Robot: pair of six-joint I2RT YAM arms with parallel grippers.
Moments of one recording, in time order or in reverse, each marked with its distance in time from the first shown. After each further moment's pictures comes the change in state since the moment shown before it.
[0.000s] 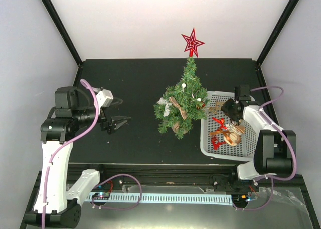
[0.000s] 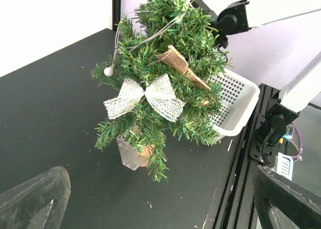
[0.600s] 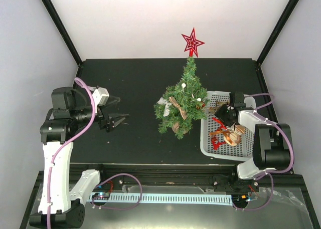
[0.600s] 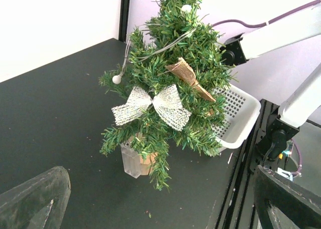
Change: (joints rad) left arm 0.073 -0.013 -0.035 0.051 0.064 -0.055; right arm 0.036 0.076 -0.117 0.194 -0.167 0.034
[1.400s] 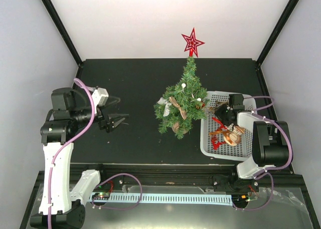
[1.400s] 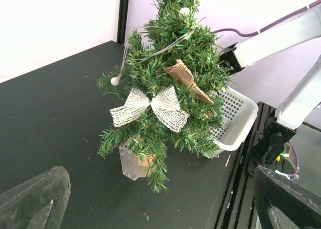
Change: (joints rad) left arm 0.011 -0.013 -0.017 0.022 0.022 -0.019; right arm 0.000 0.043 -0.057 0.171 -0.002 0.094
